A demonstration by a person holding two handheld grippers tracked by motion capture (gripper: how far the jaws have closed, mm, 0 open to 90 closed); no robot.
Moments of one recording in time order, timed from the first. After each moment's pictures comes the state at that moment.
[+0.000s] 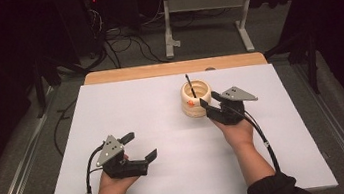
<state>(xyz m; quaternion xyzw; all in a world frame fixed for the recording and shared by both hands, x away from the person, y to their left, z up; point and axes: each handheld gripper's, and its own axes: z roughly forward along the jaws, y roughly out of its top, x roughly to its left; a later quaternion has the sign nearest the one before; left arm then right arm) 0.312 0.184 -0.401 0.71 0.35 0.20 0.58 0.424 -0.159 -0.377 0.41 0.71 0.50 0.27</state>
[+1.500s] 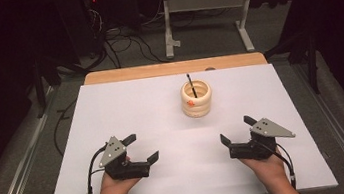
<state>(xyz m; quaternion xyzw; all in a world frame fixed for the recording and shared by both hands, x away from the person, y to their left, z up) 0.311 0.180 -0.405 0.72 0.35 0.19 0.57 0.329 -0.215 -0.389 0.39 0.72 0.51 0.27</state>
